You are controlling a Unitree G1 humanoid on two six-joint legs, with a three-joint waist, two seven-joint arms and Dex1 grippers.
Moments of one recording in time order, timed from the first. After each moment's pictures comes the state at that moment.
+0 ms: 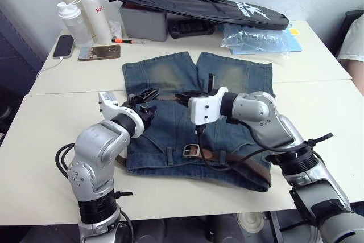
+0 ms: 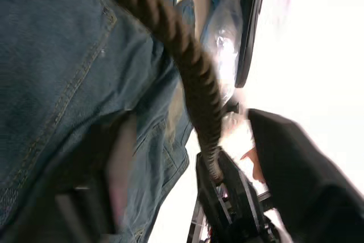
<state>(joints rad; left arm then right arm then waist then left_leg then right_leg) -0.35 0.05 0.25 -0.53 -1.96 0.52 1.23 -0.73 -0.50 0.38 -0.04 -0.26 -0.13 0.80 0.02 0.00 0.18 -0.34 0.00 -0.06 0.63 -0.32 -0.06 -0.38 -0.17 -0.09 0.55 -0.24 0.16</state>
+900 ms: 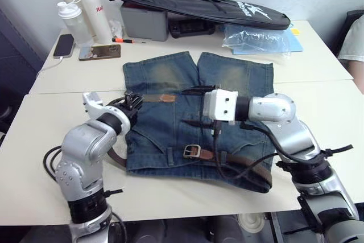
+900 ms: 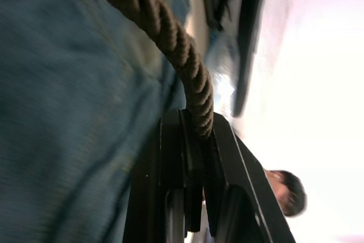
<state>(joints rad) -0.28 0.17 0.41 -0.46 -1.97 0.59 1.10 -0.65 -0.59 0.26 -0.29 0.18 0.30 1.06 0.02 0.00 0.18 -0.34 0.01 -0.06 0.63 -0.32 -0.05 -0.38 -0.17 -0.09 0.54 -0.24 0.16</state>
